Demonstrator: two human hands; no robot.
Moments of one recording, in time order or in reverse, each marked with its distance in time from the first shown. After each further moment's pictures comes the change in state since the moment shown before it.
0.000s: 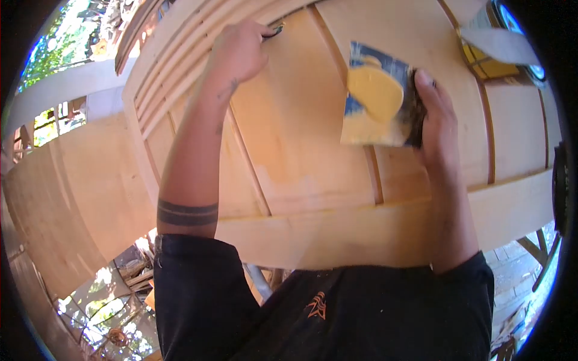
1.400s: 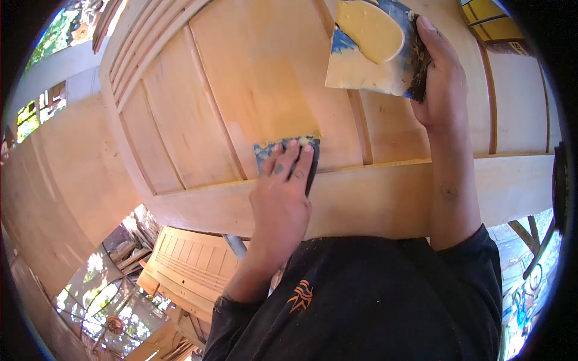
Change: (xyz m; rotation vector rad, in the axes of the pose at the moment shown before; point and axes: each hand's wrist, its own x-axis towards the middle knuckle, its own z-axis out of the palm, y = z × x) left_hand -0.225 0.154 0.049 -0.117 -0.018 -0.240; right_hand 0.010 0.011 -0.019 0.273 -0.141 -0.030
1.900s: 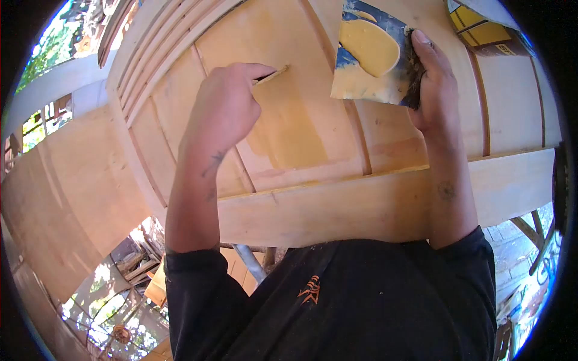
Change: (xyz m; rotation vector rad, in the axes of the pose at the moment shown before) left_hand 0.145 -0.049 -0.070 -0.073 -0.158 0.104; right_hand 0.004 -0.007 0.001 -0.044 0.069 -0.021
